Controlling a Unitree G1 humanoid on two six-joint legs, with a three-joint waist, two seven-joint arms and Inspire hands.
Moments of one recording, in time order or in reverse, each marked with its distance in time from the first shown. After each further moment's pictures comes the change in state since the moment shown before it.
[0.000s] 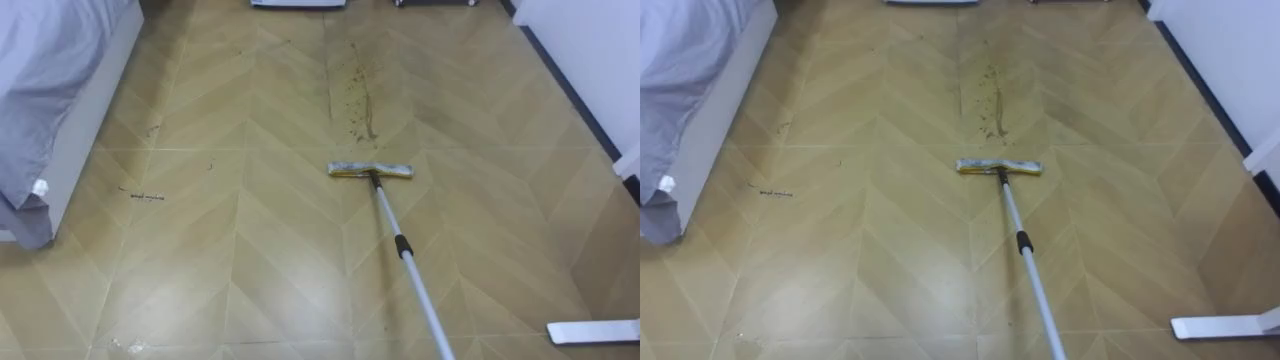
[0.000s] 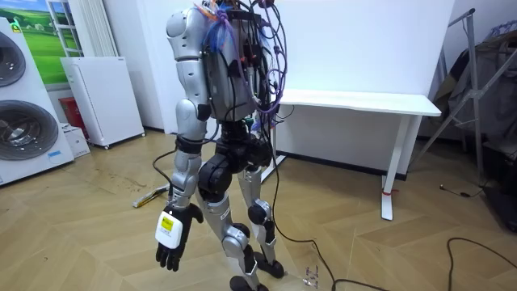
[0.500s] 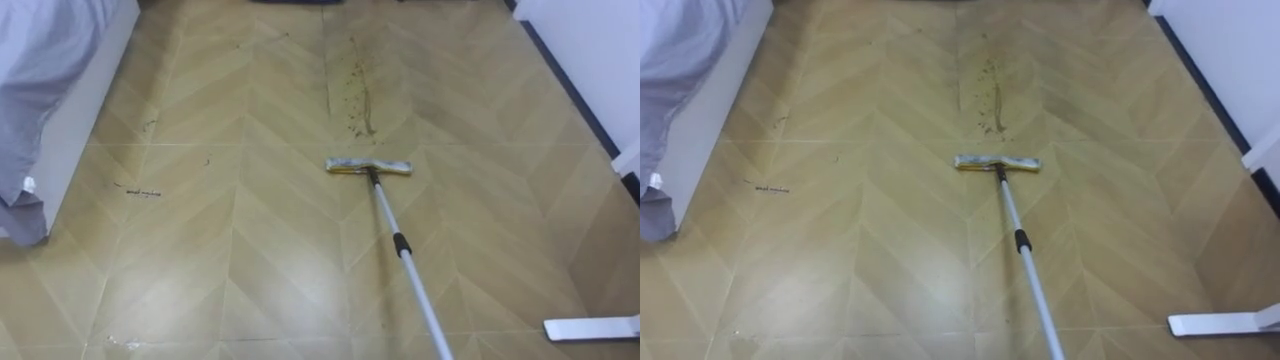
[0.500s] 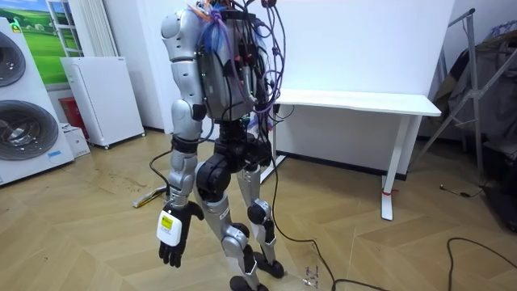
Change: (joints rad) left arm -0.017 -0.001 0.004 0.000 0.000 0.020 -0.046; right arm 0.013 0.002 -0.015 -0.002 -0.008 0.008 0.015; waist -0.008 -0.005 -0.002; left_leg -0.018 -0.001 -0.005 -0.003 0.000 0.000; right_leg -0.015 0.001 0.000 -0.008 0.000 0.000
